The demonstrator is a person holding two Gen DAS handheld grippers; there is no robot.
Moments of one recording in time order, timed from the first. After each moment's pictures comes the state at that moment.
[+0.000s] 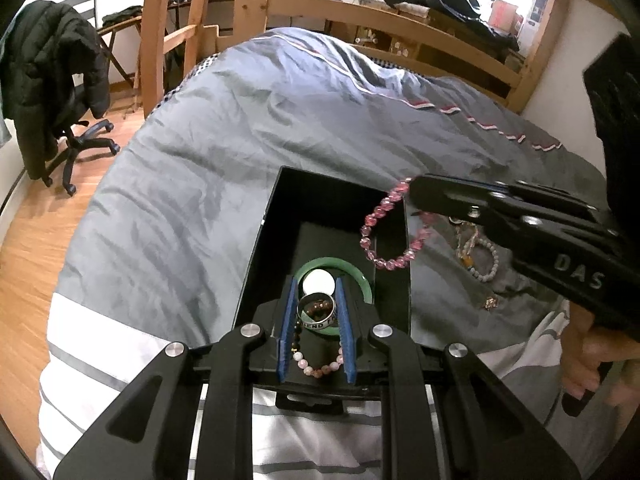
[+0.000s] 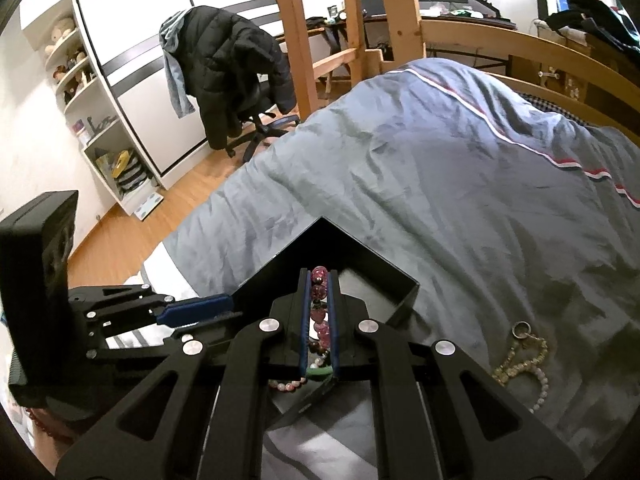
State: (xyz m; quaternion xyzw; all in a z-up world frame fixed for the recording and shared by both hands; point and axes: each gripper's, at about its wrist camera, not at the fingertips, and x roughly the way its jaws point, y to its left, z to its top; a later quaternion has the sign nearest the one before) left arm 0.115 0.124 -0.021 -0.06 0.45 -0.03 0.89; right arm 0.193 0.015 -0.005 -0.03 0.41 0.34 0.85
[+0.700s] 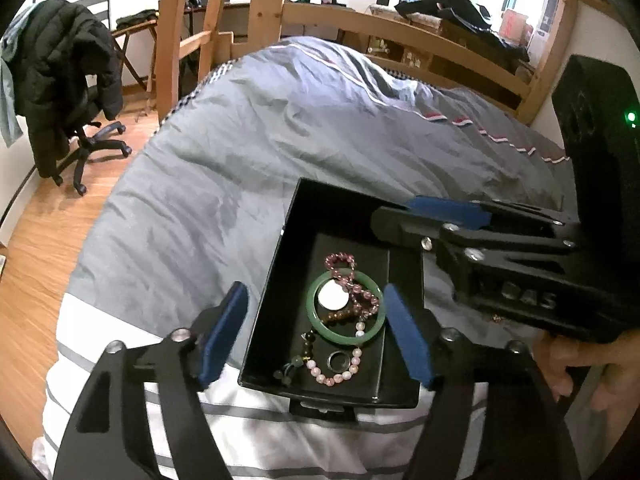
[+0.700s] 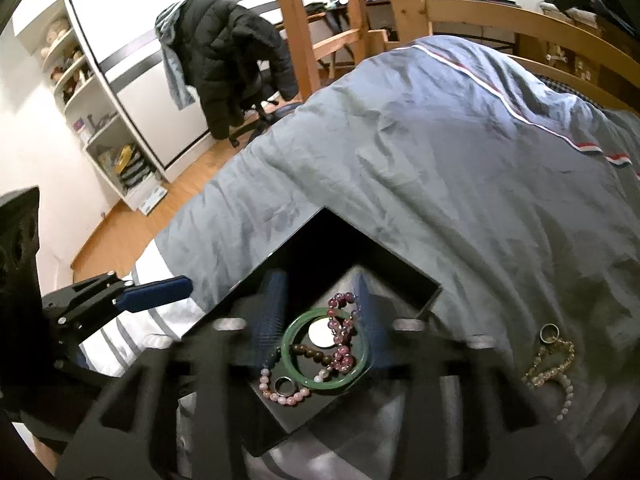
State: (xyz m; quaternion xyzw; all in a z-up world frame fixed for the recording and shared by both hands) left arm 0.113 0.131 -0.016 -0.07 0.44 -0.01 0.90; right arm 0.208 0.022 -0.021 -0.01 0.42 0.34 0.84
